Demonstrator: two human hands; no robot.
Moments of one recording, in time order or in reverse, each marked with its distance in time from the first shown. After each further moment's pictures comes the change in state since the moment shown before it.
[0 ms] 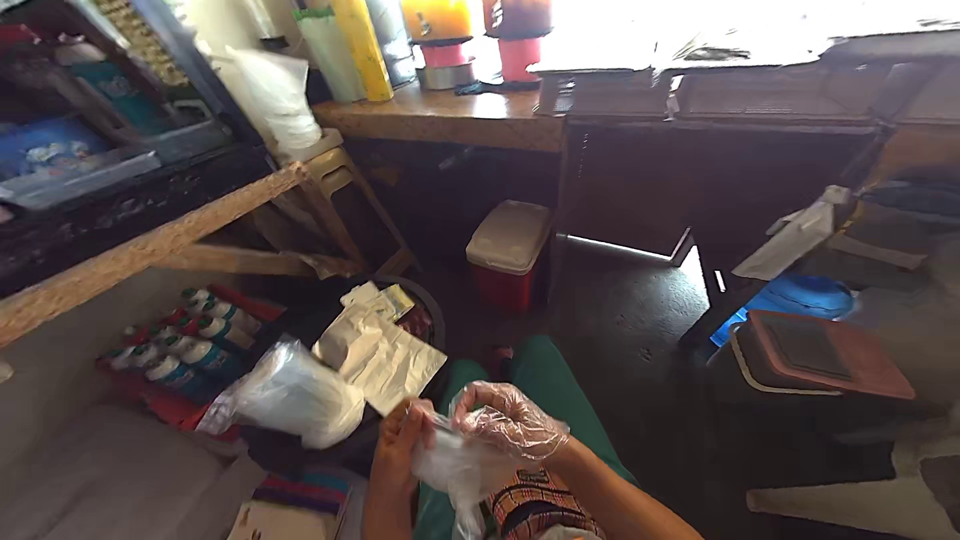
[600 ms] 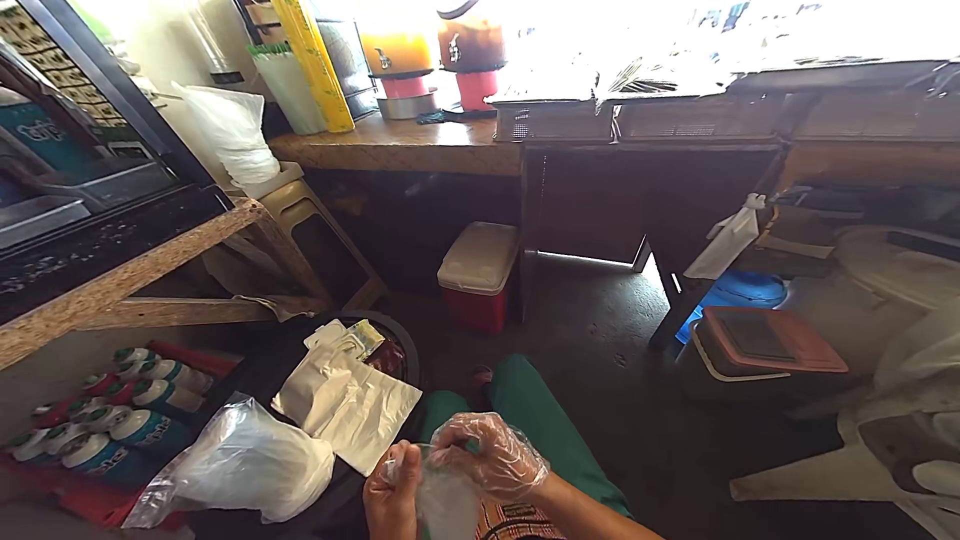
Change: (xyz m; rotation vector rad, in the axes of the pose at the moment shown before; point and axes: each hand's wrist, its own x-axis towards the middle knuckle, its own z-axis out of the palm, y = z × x) left_hand -0.006 -0.014 0.036 0.197 0.288 0.096; right_hand -0.009 0.008 0.000 -0.488 0.190 -0.044
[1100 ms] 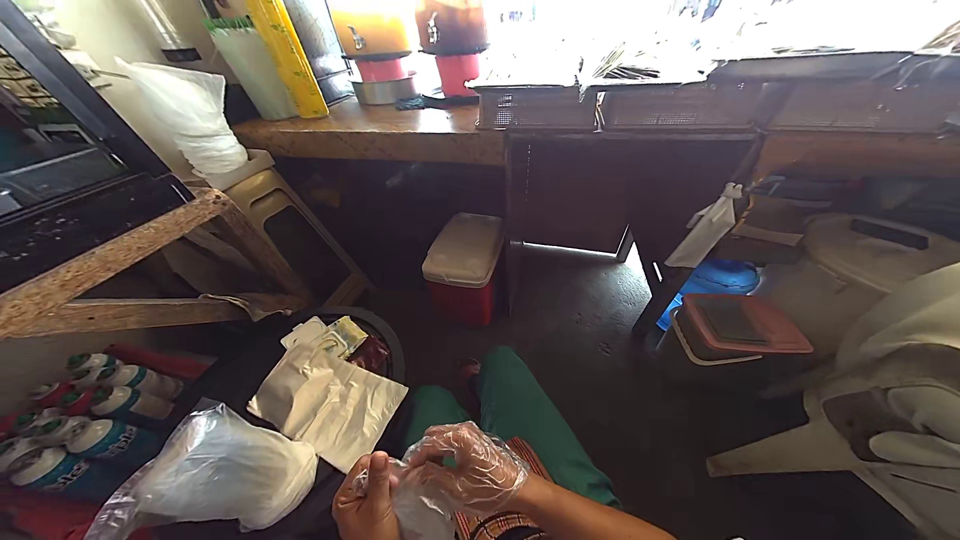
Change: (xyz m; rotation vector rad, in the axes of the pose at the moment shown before) left_hand 0.000 0.006 0.003 0.068 0.170 0.004; right_hand -0.001 -0.008 0.011 0.031 -0.072 0.034
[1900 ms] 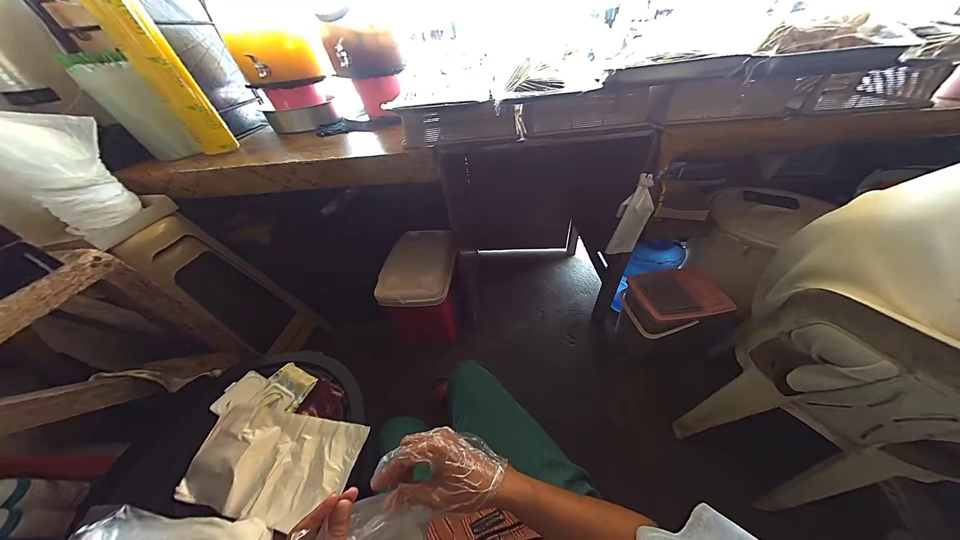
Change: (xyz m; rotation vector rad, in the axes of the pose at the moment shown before) left_hand 0.008 0.004 -0.013 -0.027 -0.119 -0.050; right_hand -0.001 0.013 -0.022 -0.094 0.052 -0.067
